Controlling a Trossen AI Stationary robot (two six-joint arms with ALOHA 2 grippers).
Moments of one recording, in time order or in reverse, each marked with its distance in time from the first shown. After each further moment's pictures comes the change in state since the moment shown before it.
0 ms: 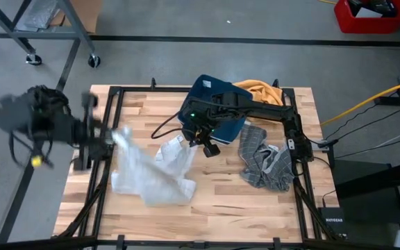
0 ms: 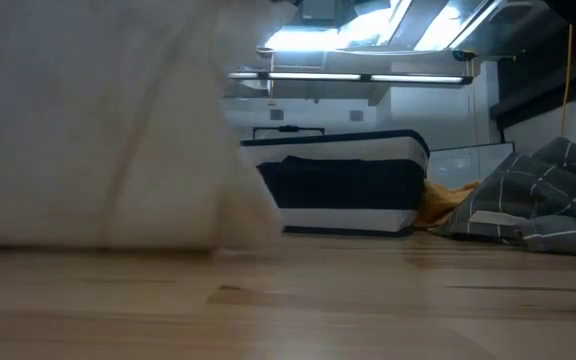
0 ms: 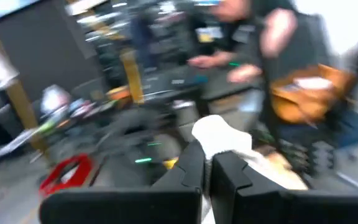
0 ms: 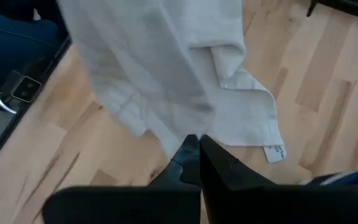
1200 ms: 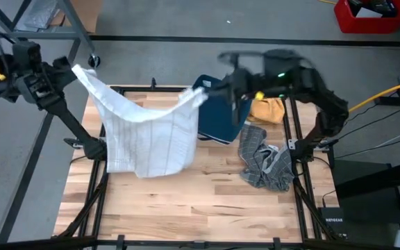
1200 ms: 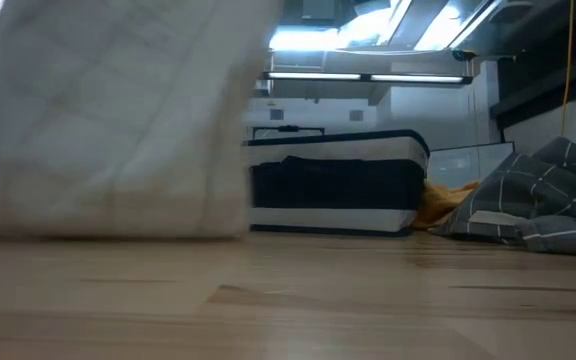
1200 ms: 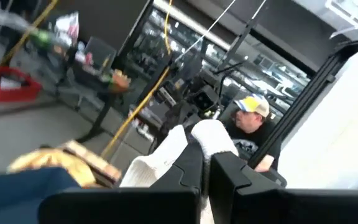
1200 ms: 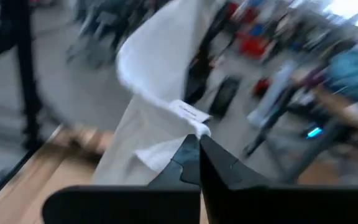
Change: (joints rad) left arm 0.007 -0.221 0.058 0.029 -0.078 -0.570; right arm -0.001 -0.412 0.001 0.514 0.339 0.127
